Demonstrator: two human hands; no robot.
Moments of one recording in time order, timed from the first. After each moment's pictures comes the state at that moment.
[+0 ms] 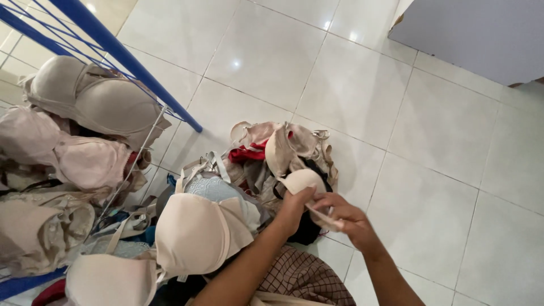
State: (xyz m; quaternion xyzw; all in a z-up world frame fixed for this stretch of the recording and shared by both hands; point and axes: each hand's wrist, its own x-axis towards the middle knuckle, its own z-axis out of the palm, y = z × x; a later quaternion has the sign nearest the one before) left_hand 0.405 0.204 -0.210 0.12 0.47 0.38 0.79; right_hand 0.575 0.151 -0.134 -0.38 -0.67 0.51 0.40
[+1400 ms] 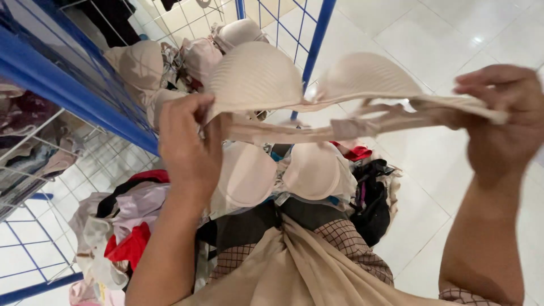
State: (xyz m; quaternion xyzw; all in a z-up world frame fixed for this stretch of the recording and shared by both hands) left_hand 0.038 0.066 0.112 0.58 0.63 0.50 -0.12; right_hand 0.443 0.259 0.101 -0.25 -0.79 0.23 0.51
